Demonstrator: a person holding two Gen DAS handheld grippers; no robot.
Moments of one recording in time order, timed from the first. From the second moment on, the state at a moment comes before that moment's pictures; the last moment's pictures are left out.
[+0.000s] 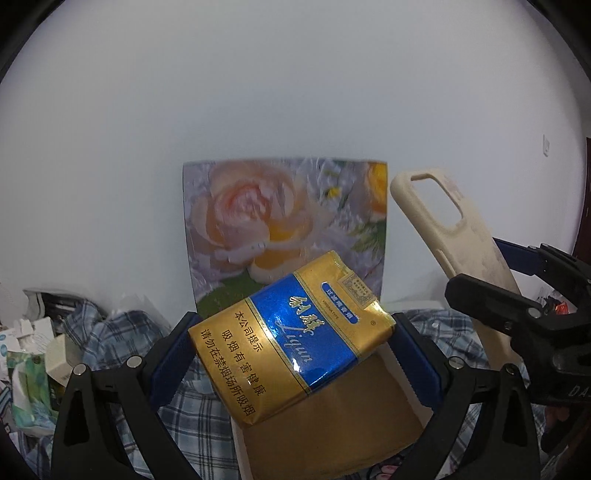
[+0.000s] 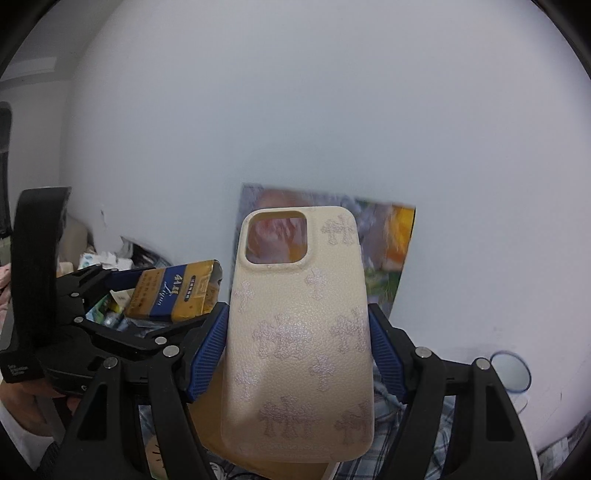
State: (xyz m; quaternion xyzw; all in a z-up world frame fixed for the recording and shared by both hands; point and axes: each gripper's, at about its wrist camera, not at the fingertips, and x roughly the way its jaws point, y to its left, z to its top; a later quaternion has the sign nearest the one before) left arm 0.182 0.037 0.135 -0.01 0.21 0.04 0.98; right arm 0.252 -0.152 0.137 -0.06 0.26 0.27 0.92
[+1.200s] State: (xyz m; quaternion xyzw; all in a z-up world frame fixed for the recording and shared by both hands) left arm 0.247 0.066 0.004 -0.02 0.36 0.04 0.93; right arm 0.319 -0.137 -0.027 0.01 0.46 0.25 0.85
